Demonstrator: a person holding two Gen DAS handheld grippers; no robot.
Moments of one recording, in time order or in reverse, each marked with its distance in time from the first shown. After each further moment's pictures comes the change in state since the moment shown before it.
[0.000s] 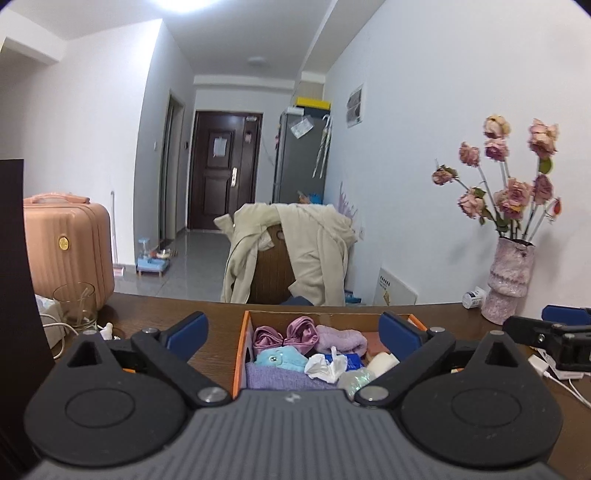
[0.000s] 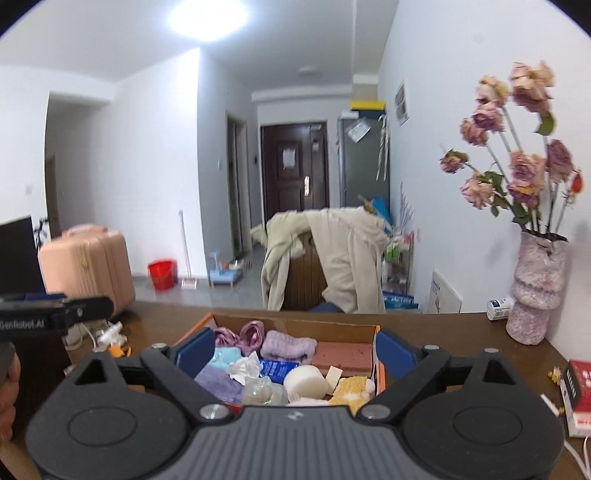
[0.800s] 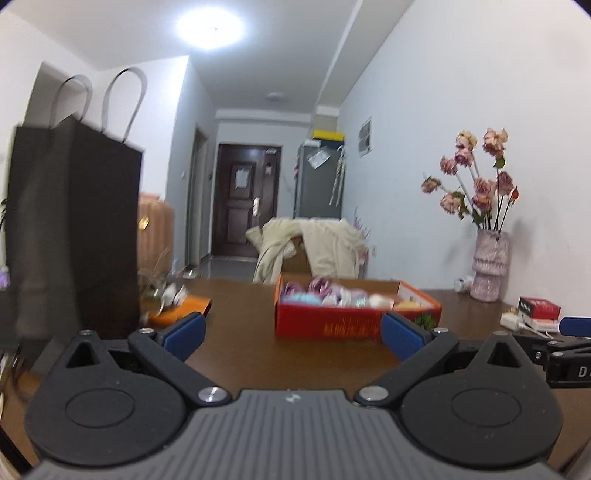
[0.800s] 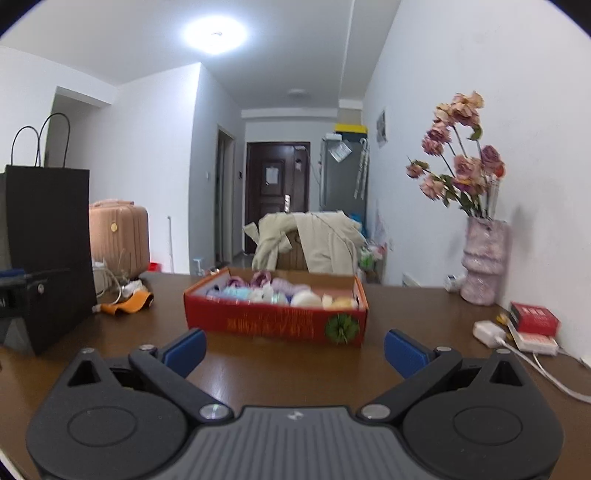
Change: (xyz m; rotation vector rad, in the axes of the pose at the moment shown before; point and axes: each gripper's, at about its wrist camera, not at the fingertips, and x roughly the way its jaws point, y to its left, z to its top) left arm -0.215 0.001 -0.137 -0.016 -0.091 0.082; right arm -0.178 0.071 -0.143 -0.044 -0.034 -0.100
